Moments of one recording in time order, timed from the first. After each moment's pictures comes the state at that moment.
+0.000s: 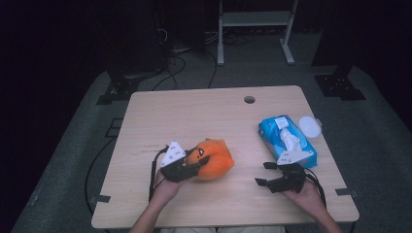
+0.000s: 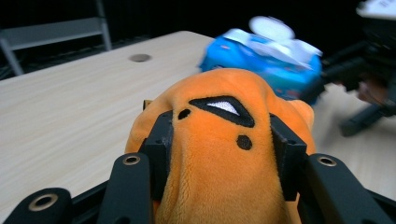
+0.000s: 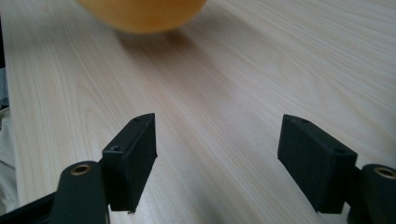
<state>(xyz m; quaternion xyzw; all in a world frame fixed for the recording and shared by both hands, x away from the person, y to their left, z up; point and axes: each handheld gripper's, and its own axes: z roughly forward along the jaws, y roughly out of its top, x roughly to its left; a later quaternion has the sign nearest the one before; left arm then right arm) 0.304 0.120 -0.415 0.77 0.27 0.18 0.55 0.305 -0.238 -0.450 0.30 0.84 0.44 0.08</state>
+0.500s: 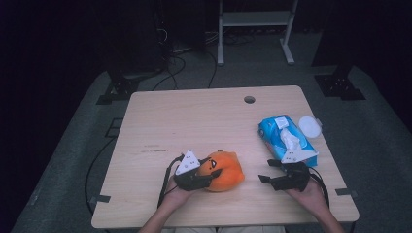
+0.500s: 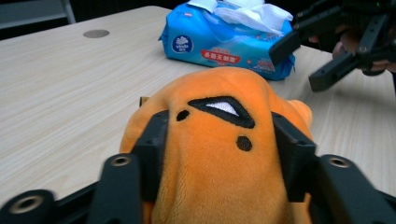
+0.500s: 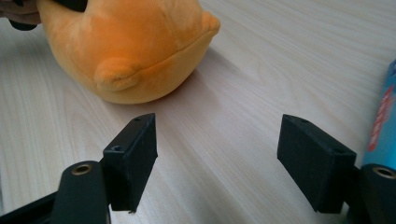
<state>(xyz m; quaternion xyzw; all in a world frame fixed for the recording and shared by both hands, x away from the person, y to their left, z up) 0.300 0.102 -0.441 0.80 0.24 0.14 0.53 0.303 -0.247 -0.444 0.30 0.84 0.45 0.11</state>
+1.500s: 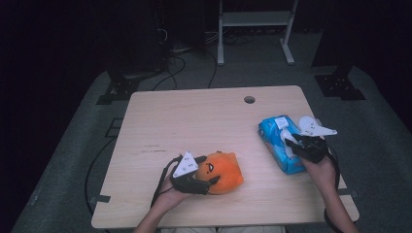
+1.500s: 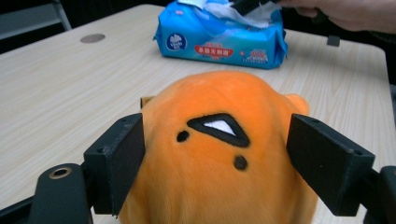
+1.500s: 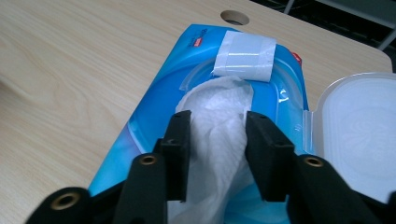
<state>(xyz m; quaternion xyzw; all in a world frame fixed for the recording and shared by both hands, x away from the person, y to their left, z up) 0.291 0.113 -0.429 0.81 0.22 0.16 0.52 0.365 -0.305 -0.430 0.42 0.78 0.37 0.28</state>
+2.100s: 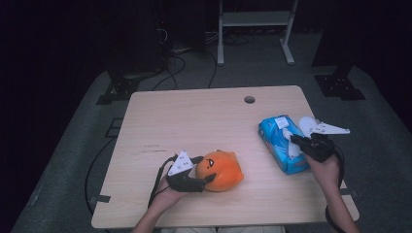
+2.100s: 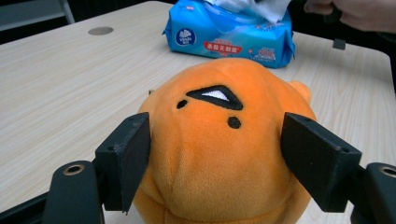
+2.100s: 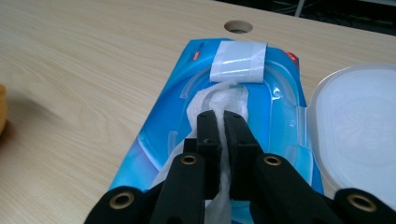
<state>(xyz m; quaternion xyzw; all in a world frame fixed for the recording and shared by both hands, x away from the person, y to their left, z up) 0.296 0.120 -0.437 0.81 0.24 0.15 0.52 0.360 -0.324 -0.422 0.45 0.74 0.45 0.23</state>
